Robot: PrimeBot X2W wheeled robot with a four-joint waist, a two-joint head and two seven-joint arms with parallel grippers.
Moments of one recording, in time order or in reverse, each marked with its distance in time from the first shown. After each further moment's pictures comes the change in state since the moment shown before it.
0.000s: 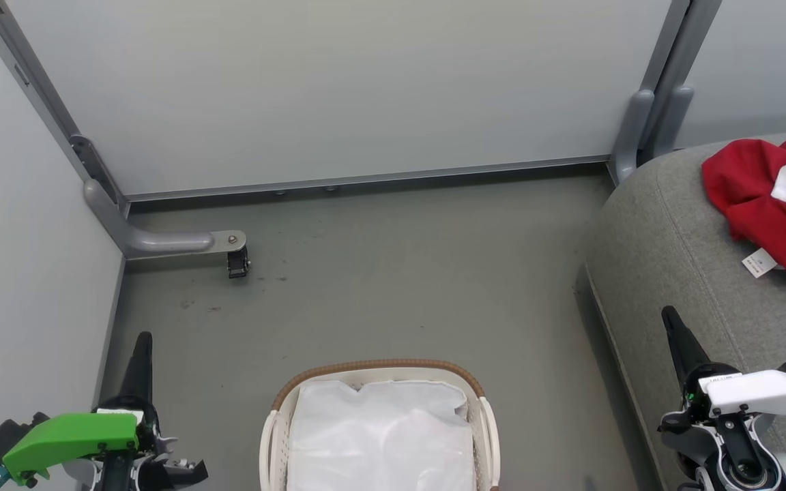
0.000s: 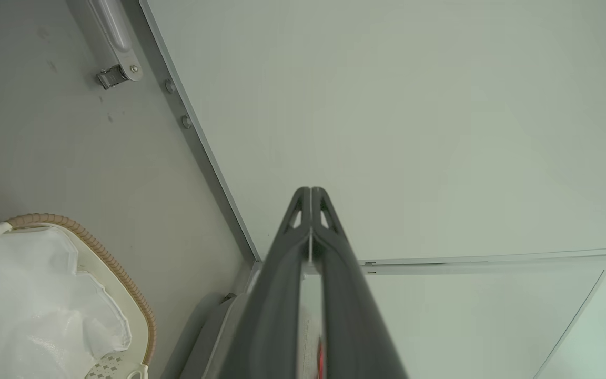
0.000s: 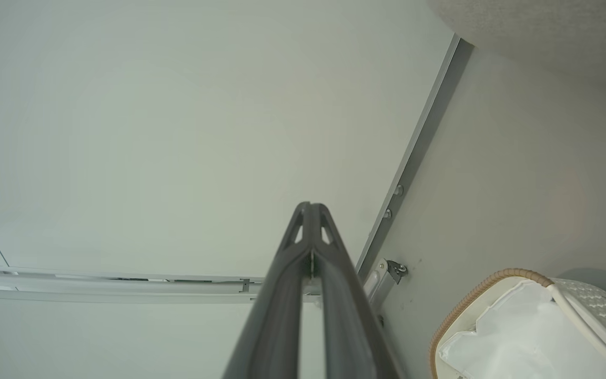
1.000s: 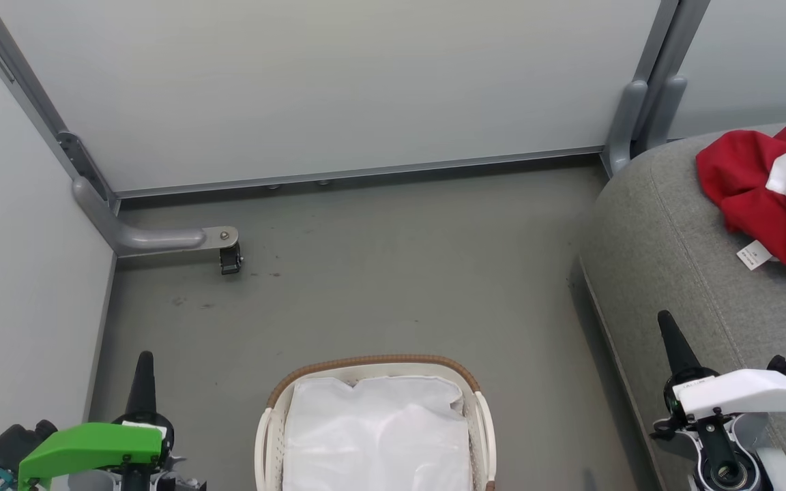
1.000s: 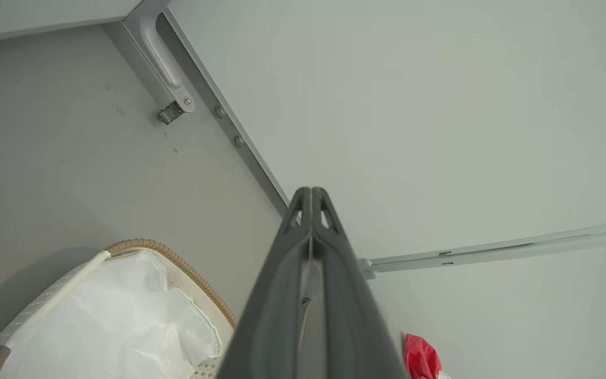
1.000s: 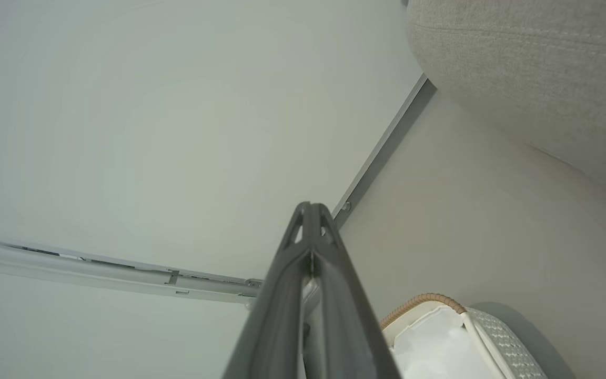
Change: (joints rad) left arm 0.023 -0.002 -0.014 0.033 0.248 0.009 -0.067; right arm -0.013 0.002 0.019 0.041 -0.269 0.000 -0.065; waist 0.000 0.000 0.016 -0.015
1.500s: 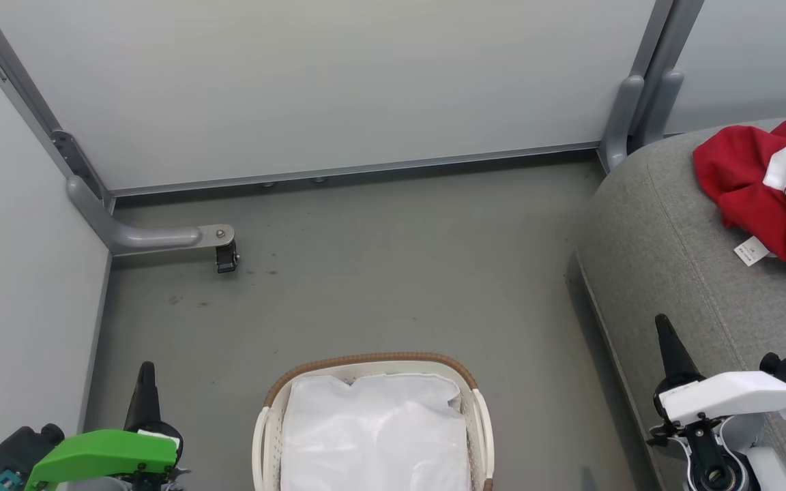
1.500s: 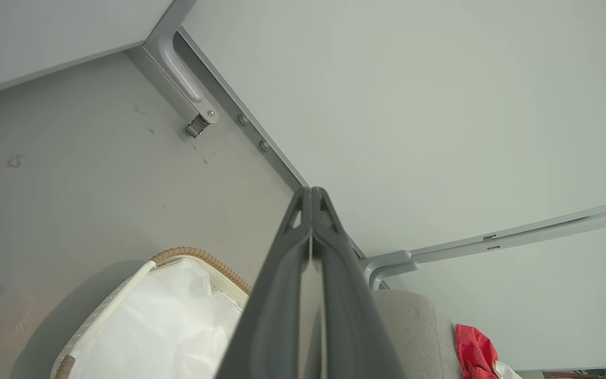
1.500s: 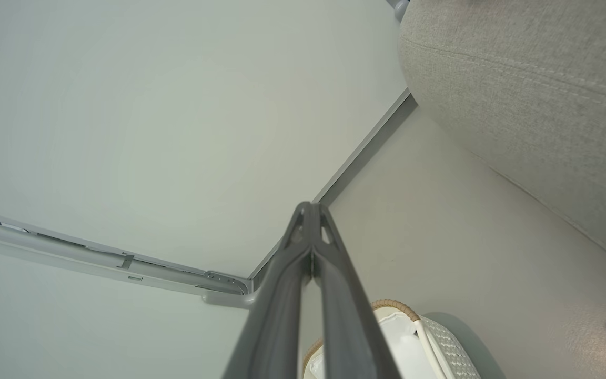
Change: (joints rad) left arm 0.013 -0.001 -0.011 0.021 0.150 0.003 -0.039; right arm -0.002 0.001 0.011 0.024 -0.166 0.000 -0.038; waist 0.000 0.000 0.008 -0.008
